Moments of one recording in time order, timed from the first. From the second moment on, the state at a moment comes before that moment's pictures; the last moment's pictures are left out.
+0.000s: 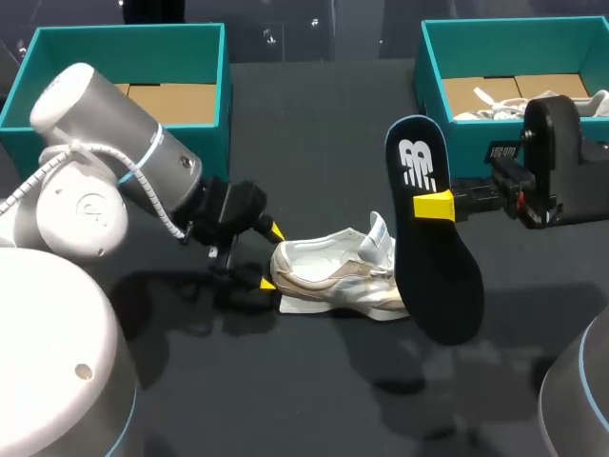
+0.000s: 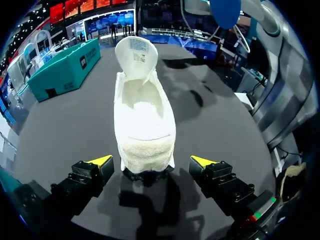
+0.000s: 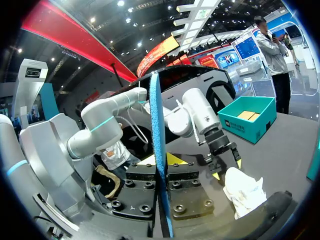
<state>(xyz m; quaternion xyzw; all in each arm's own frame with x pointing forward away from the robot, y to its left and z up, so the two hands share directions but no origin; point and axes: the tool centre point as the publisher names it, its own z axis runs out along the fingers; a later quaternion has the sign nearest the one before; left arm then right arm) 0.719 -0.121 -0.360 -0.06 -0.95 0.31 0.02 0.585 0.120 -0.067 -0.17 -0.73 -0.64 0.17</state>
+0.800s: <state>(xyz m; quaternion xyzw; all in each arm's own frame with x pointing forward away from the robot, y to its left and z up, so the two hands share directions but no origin) 0.705 -0.136 -0.346 -0.08 -0.99 0.14 -0.03 0.585 0.119 -0.067 -0.17 -0.73 -0.64 0.17</state>
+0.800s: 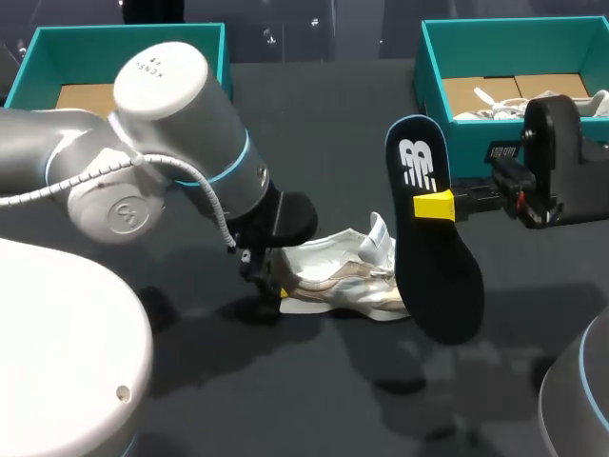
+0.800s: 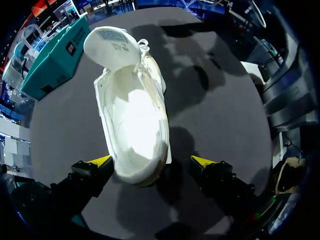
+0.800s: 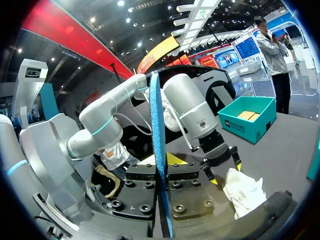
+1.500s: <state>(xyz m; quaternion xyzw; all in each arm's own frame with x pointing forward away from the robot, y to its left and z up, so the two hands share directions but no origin) 0.724 -0.146 -0.348 -0.05 -1.00 0.03 -0.05 0.585 0.119 -0.067 -0.17 -0.73 -0.64 0.17</state>
